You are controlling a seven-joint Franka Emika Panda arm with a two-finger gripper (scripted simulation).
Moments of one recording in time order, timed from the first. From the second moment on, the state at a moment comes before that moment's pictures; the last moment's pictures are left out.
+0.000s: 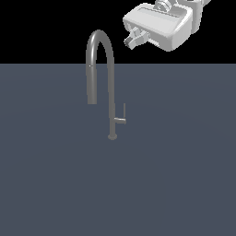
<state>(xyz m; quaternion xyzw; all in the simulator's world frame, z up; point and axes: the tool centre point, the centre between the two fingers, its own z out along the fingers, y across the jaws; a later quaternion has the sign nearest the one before) -0.038 -0.031 0.337 -0.80 0.38 0.29 0.36</state>
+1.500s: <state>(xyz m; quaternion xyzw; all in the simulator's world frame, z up) 0.024 -0.036 0.157 -0.45 0.55 0.43 0.55</state>
